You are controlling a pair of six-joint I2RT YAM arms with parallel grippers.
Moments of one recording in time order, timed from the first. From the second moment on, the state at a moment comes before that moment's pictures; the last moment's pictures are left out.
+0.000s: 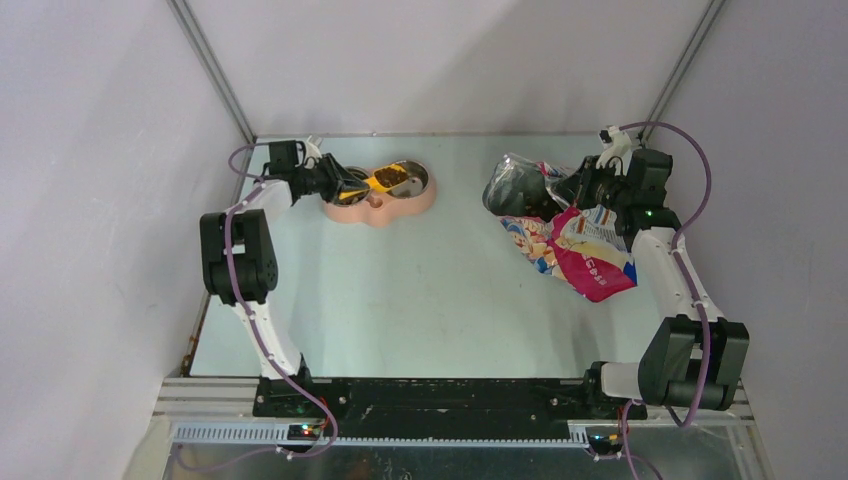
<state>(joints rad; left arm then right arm) 0.08 1.95 1.36 -0.15 0.87 -0.67 -0.10 1.33 1.02 -0.12 -0.67 0.18</state>
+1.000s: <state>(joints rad) -0.04 2.02 1.68 -0.60 0.64 -0.47 -0.10 1.32 1.02 -0.13 -0.68 0.18</state>
